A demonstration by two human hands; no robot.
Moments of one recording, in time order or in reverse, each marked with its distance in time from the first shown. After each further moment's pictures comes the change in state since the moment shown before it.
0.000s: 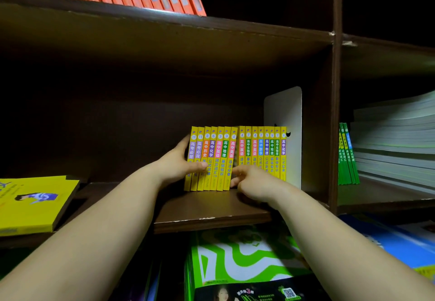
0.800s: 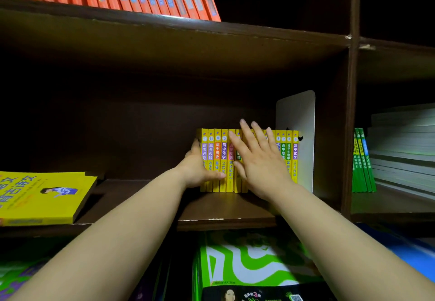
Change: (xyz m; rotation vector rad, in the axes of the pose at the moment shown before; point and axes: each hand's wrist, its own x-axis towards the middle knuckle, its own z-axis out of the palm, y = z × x) left_hand 0.004 0.001 0.014 0.170 0.083 -0.055; right_hand 0.008 -0.007 -0.007 -0.859 0.506 -0.468
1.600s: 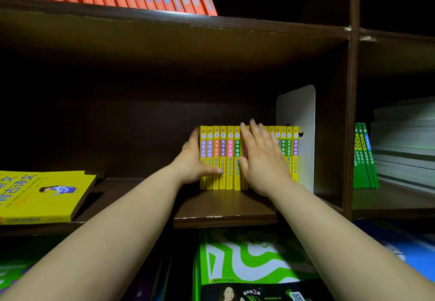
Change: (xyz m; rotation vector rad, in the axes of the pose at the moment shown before) left_hand -0.004 0.002 -0.004 -0.004 0.064 0.065; right_hand 0.000 0.001 0.006 0.243 0.041 0.155
